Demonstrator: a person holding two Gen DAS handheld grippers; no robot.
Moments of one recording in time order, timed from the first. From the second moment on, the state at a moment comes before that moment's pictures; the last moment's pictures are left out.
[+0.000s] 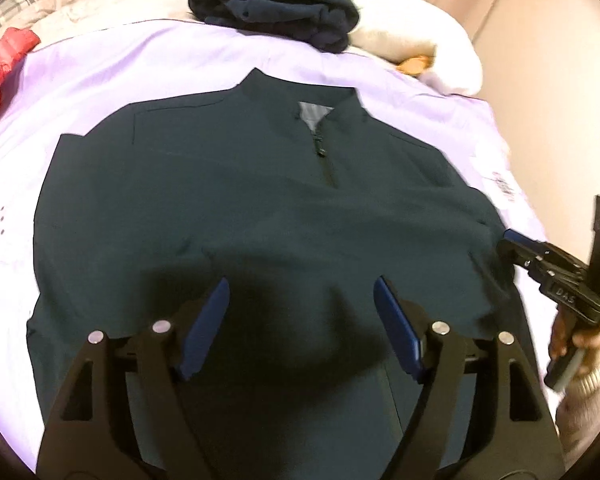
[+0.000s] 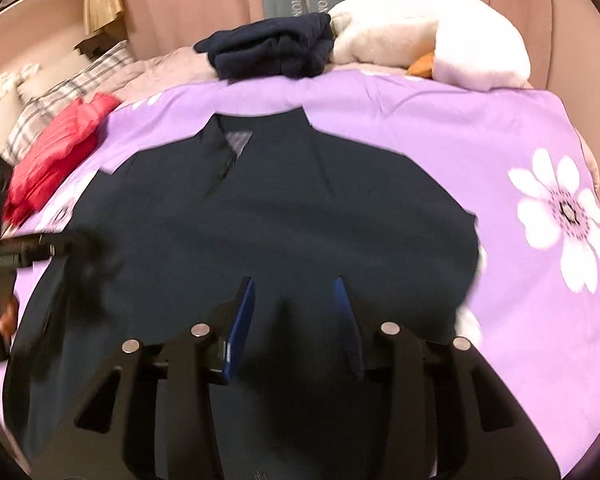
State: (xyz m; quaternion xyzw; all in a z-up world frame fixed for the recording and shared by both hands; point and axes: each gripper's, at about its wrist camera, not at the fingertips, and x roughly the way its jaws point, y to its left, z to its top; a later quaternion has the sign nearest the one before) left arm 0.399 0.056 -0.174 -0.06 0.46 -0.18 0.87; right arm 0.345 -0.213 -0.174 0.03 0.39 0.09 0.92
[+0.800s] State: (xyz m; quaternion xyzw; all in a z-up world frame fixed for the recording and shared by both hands) left arm 0.336 0.088 -0.209 -0.01 0.49 -0.10 0.87; right arm 0.270 -0.196 -0.203 -0.03 0.43 0.08 0.90
